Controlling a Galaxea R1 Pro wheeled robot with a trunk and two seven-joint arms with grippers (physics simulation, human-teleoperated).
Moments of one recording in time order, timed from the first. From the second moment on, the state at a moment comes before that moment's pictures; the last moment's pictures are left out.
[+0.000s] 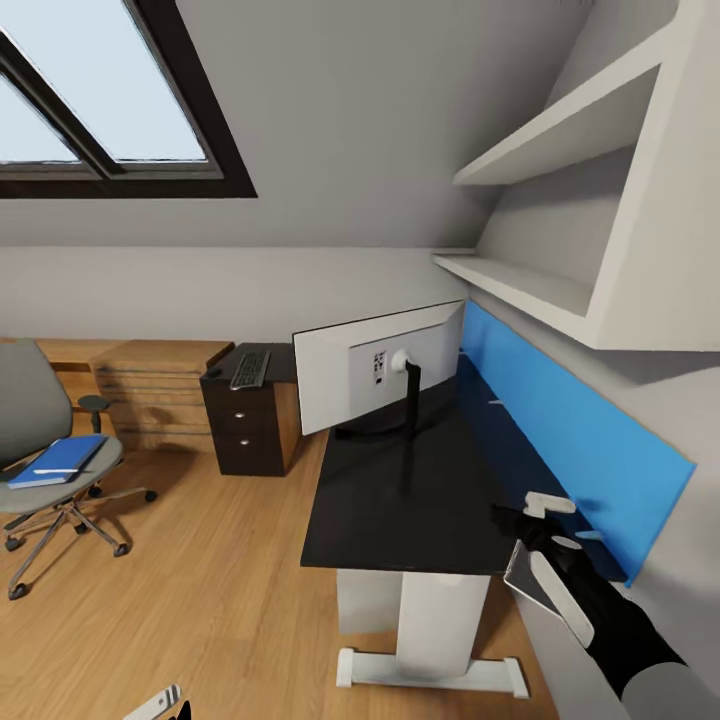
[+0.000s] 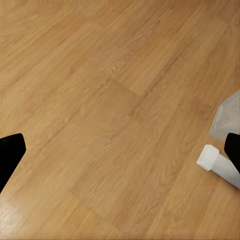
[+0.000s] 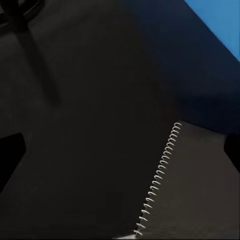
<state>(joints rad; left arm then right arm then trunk) 0.02 0.16 -0.20 -0.93 0.70 -0.12 0.38 -0.52 -0.24 0.24 -0.98 -0.50 0.31 -0.30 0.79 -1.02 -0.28</state>
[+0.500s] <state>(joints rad) 0.02 0.16 -0.20 -0.93 0.70 -0.12 0.38 -0.49 -0.24 0.23 -1.04 -0.54 0.35 -0.30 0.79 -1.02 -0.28</state>
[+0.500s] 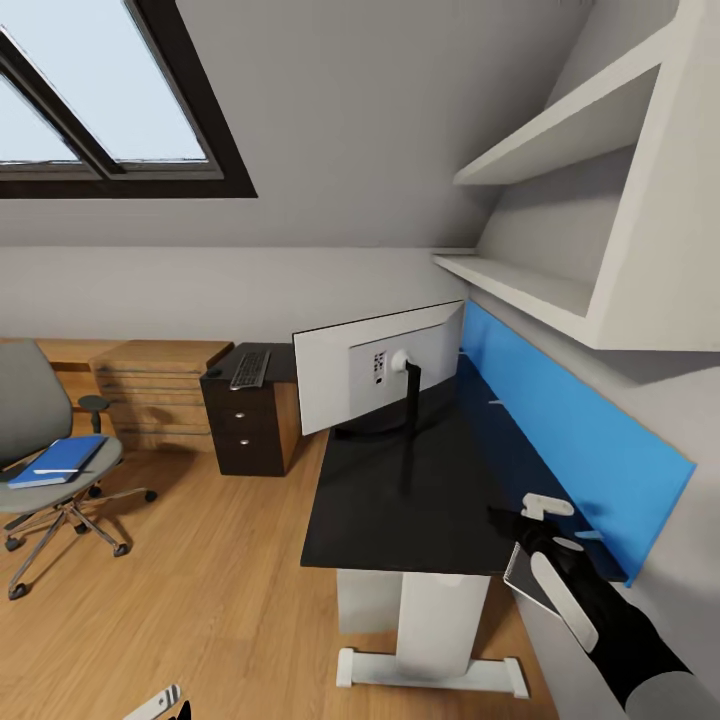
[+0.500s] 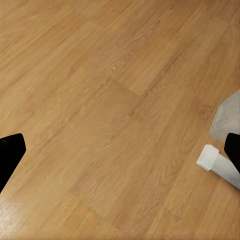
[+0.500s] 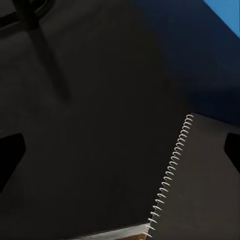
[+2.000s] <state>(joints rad) 0.02 0.16 -0.20 -0.94 0.70 -0.12 0.38 -0.49 -0.24 0.22 -1.06 -0.57 0.35 -0.30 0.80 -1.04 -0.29</state>
